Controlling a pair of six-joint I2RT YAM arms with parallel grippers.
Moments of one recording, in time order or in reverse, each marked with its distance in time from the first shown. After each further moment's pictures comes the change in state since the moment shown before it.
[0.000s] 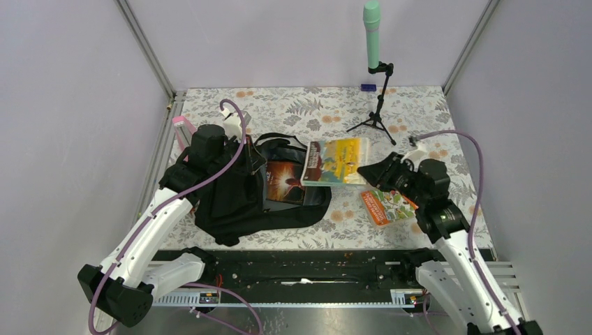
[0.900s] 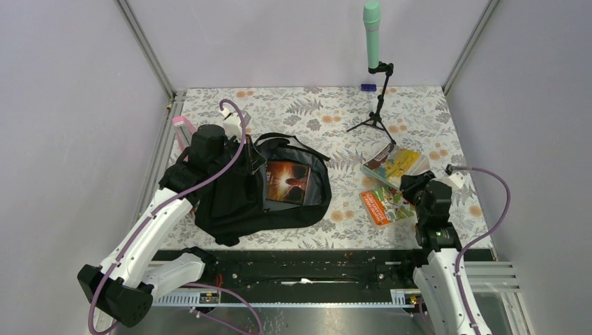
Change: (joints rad) left arm 0.000 -0.002 0.000 -0.001 -0.014 0.002; right arm -0.210 -0.146 -0.355 0.104 0.524 0.069
